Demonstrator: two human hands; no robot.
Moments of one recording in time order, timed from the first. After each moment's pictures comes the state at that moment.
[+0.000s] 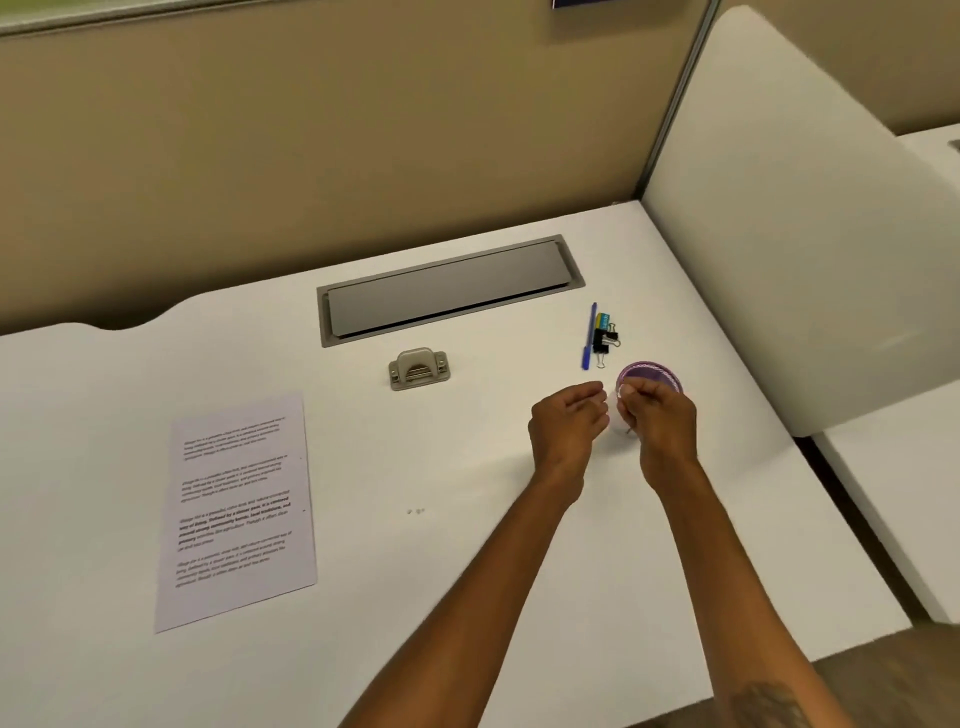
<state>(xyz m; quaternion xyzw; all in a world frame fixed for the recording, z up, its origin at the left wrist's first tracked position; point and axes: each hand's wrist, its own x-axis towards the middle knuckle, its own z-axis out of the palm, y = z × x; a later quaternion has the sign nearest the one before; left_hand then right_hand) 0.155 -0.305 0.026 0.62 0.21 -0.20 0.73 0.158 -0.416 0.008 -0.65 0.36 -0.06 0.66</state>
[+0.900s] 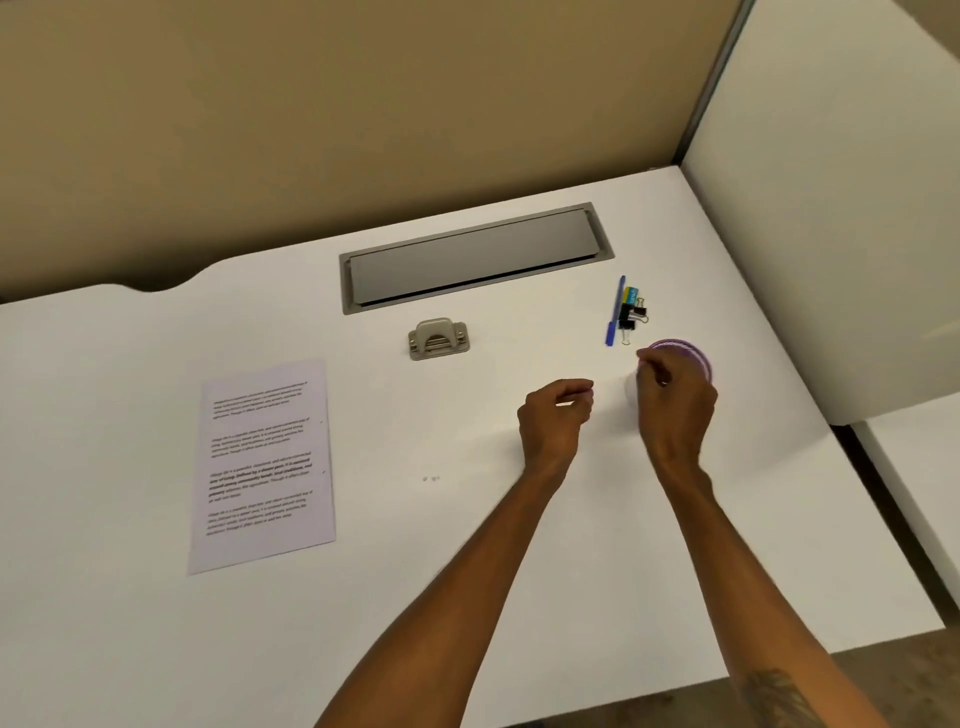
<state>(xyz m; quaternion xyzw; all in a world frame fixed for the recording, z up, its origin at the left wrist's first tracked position) 0.146 -0.281 -0.006 0.71 0.21 -0.14 0.66 0.154 -0.407 -0.004 -0.87 0.24 -0.15 0.41</state>
